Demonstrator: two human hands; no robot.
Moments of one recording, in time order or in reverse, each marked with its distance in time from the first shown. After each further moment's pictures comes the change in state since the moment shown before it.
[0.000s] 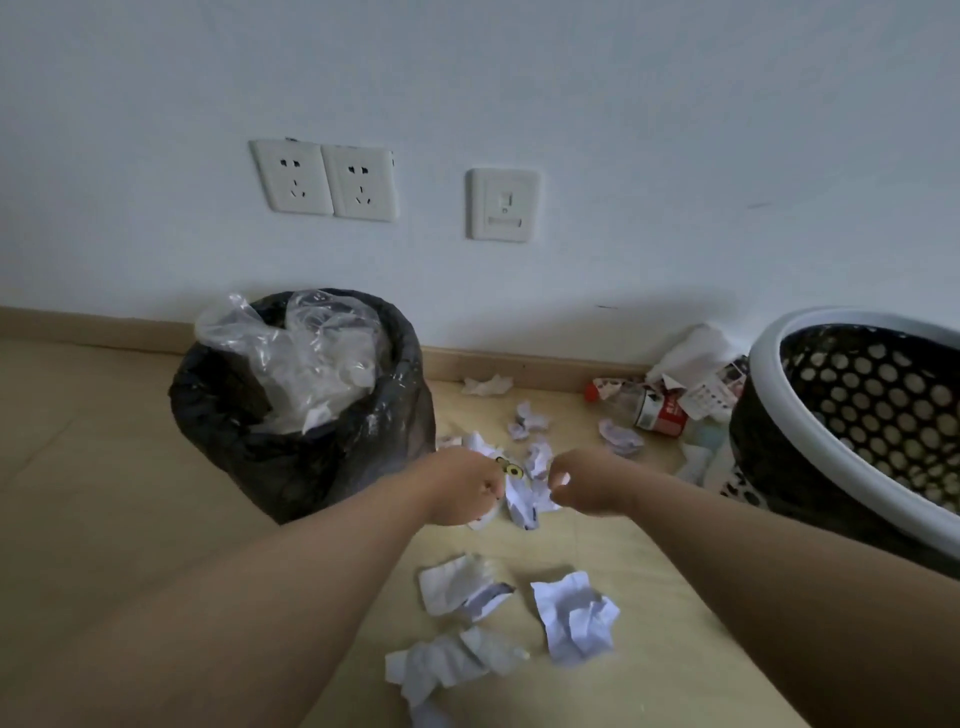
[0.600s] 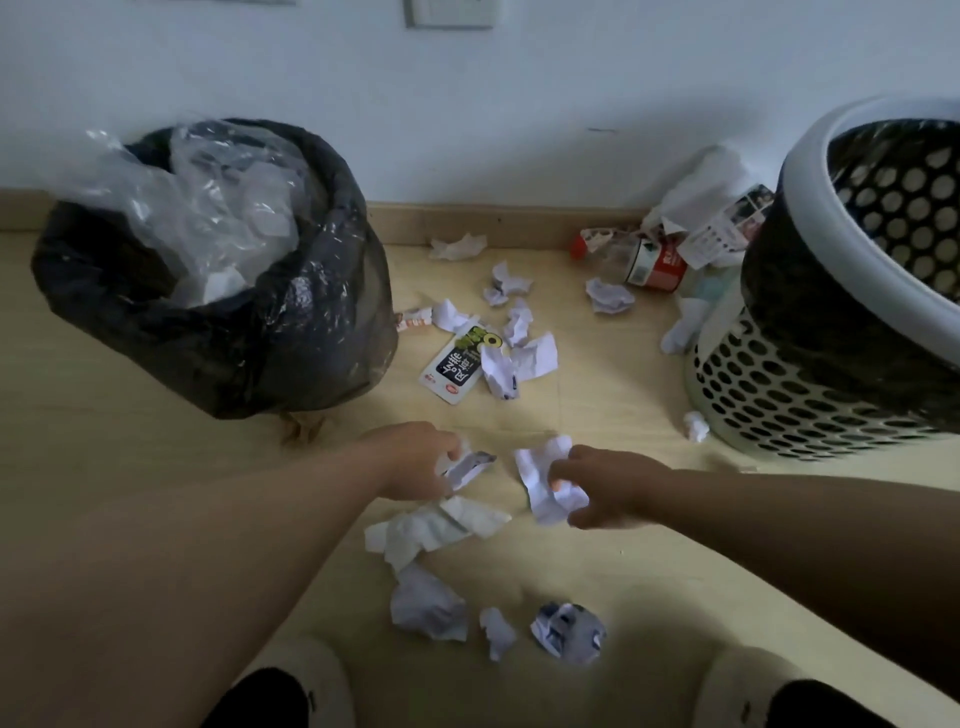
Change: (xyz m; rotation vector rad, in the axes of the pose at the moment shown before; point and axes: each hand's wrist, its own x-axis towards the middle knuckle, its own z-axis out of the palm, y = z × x) left_hand 0.004 -0.021 0.099 0.020 -0.294 -0.076; right_hand -0.015 0.064 0.125 -0.129 -0.256 -0.154
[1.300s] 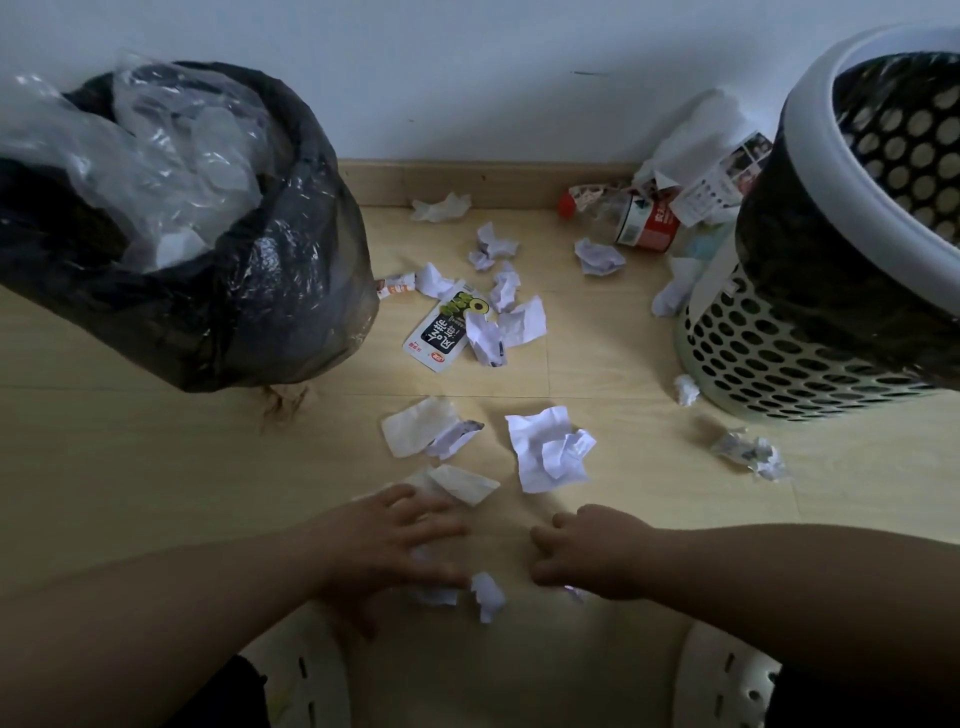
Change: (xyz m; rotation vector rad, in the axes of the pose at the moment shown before) left_hand -0.041 -0.024 0.072 0.665 -0.034 0.604; right_hand -0.024 -0.018 0.066 -0.495 -0.124 -0.484
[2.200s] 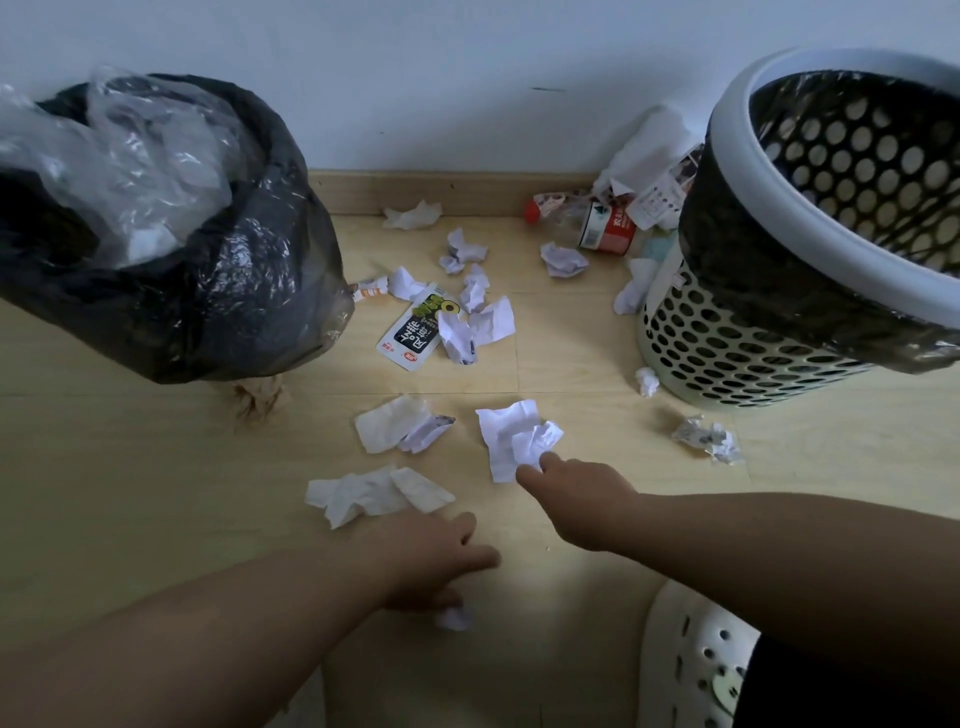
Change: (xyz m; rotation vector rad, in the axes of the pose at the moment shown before) left_hand 0.058 0.056 -0.025 -0.314 -0.048 -0.142; right_hand -0.015 0.002 -0.013 0.333 0.109 0.544
